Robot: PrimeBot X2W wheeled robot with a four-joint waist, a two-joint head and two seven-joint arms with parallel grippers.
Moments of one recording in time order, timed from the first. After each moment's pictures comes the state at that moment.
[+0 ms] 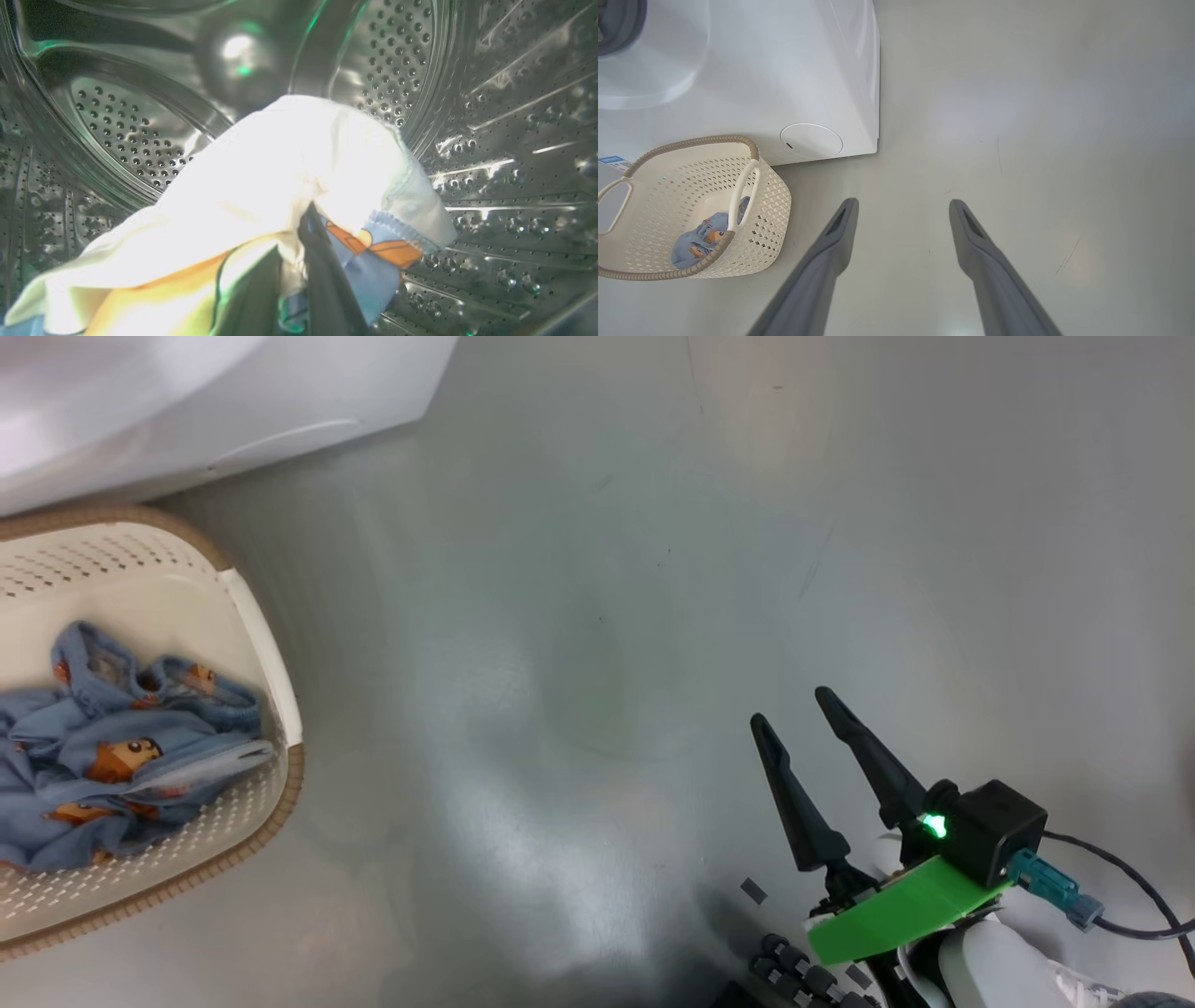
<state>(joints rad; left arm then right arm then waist) -1.39 0.35 -0.03 0.79 -0.06 0.08 -0.26 -0.19 -0.09 0.25 0.08 0.31 0.13 -0.25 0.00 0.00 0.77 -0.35</state>
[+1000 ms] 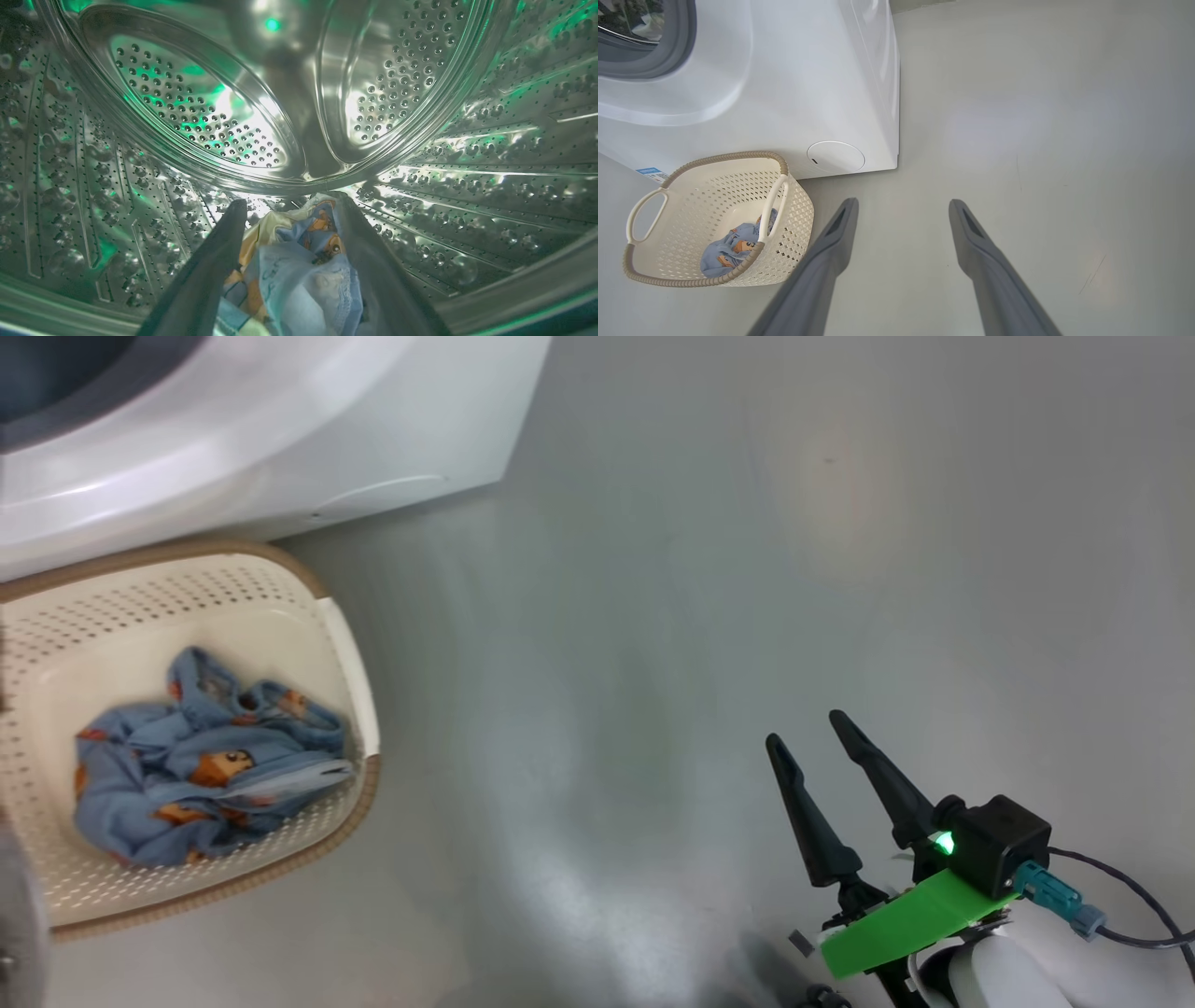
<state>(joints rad) -1.43 0.23 -0.06 1.12 -0.07 0.18 -0.26 -0.16 -0.10 0.23 0.11 0.31 0.13 -0.25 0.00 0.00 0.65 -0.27</state>
